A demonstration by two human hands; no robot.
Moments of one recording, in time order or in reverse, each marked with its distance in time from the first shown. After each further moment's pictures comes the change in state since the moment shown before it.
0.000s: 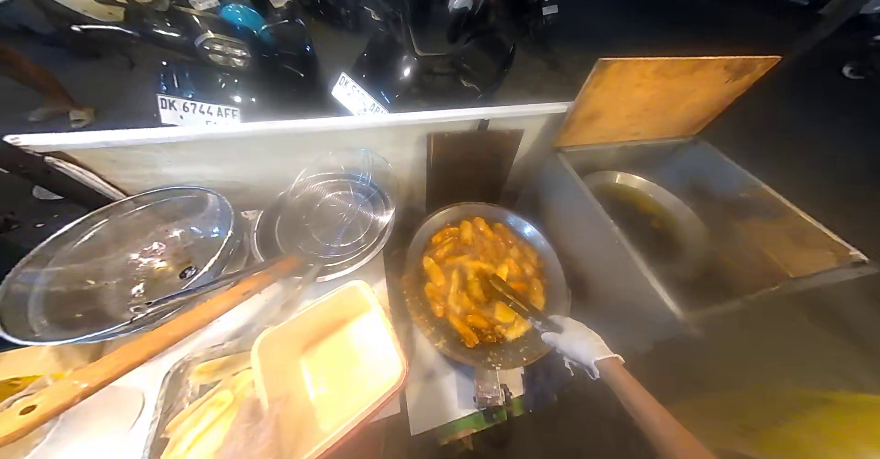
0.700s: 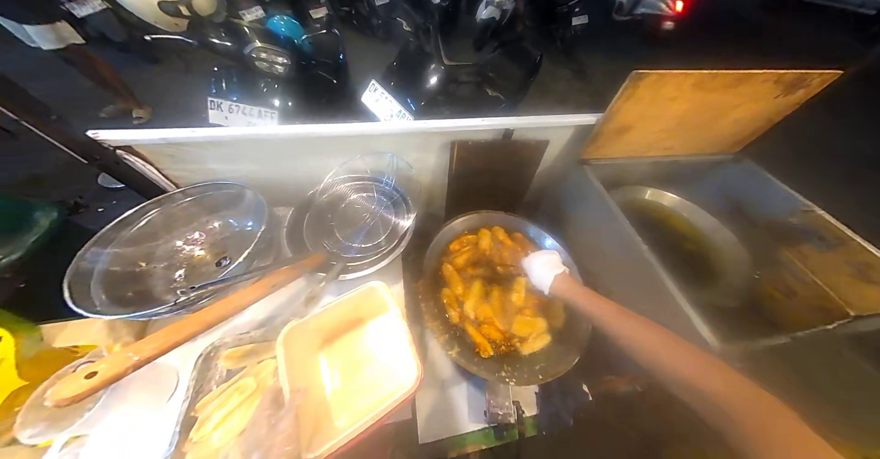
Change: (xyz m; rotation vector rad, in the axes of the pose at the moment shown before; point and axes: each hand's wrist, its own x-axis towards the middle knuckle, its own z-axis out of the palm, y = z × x) left_hand -0.006 0.002 0.001 -0.054 0.006 -0.016; right_hand 0.004 -0.187 -0.067 -0.877 0.113 -0.254
